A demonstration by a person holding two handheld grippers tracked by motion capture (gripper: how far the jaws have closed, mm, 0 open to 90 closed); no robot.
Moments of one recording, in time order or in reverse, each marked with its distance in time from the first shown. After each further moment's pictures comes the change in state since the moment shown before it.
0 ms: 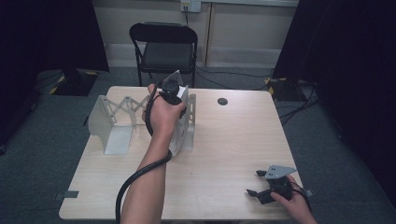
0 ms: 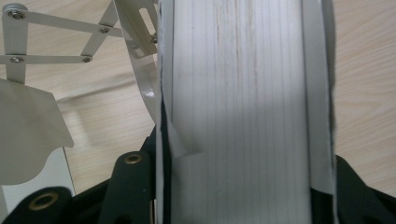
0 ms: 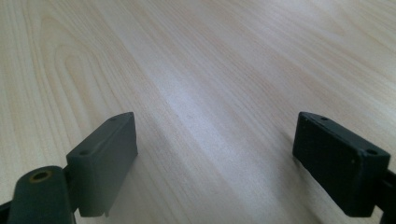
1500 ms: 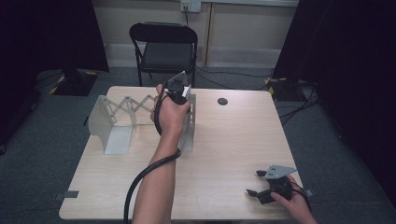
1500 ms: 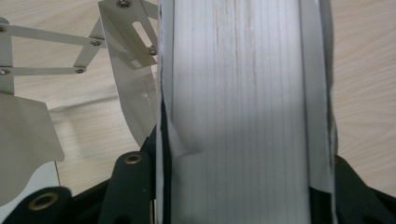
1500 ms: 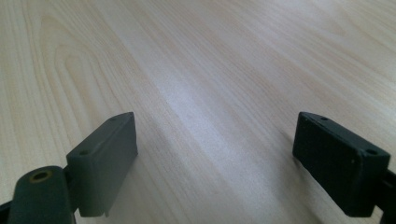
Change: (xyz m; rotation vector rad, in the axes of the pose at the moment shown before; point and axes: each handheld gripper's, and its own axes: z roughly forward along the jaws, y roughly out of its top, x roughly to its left) left arm -0.010 0.011 0.021 -0.013 0.038 -0.032; right arm 0.000 0.000 0.000 0.000 0.000 0.001
